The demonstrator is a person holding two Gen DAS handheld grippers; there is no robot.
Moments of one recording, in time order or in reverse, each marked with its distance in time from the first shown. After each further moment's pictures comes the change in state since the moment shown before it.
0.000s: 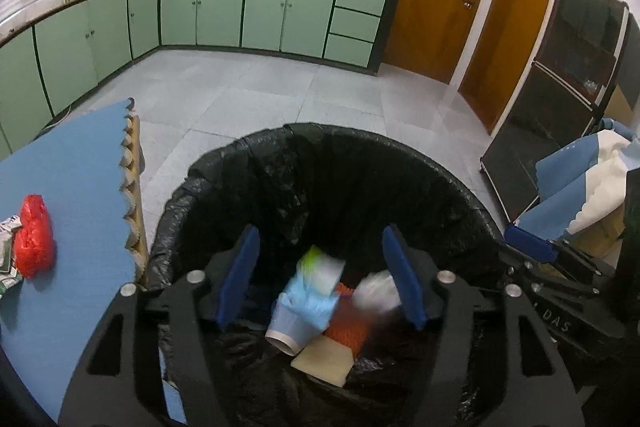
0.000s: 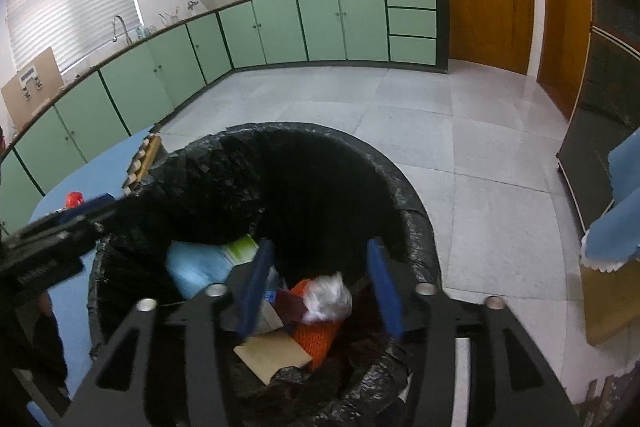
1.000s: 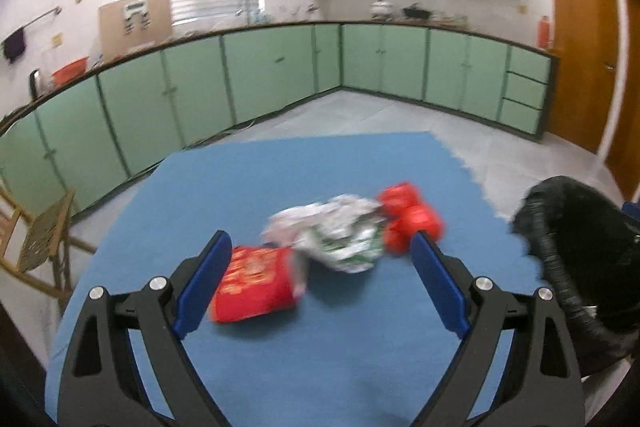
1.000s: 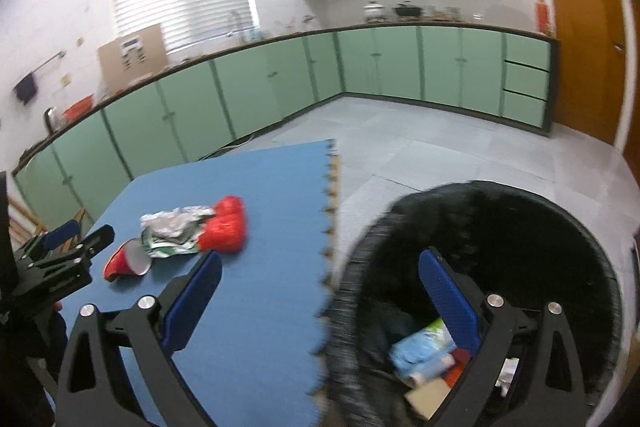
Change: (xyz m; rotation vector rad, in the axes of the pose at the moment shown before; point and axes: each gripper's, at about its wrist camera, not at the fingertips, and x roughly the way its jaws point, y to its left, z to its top) left arm -0.187 0.244 -0.070 -0.206 -0.184 0.594; right arm -0.014 0.238 -0.003 -0.242 -0.112 0.313
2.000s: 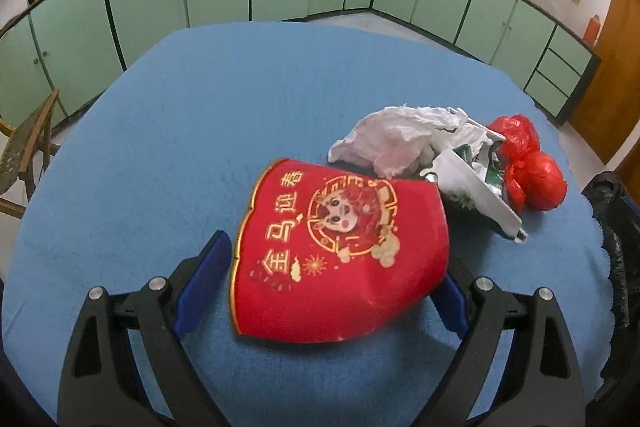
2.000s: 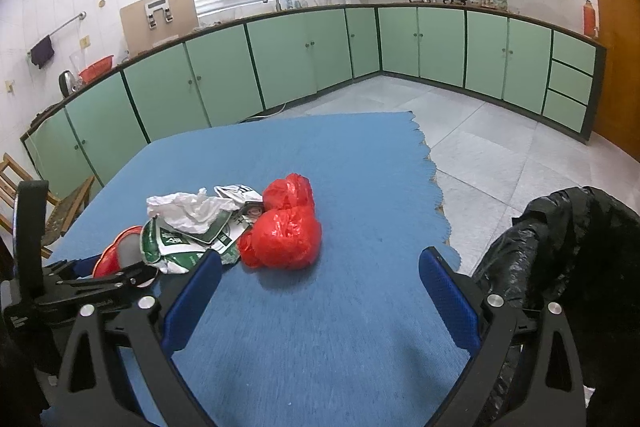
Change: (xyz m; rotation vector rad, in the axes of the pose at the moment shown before) left arm 0.106 0.067 -0.029 -0.166 0.300 -0.042; right arm 0.102 0.068 -0.003 -0.073 0.085 0.070
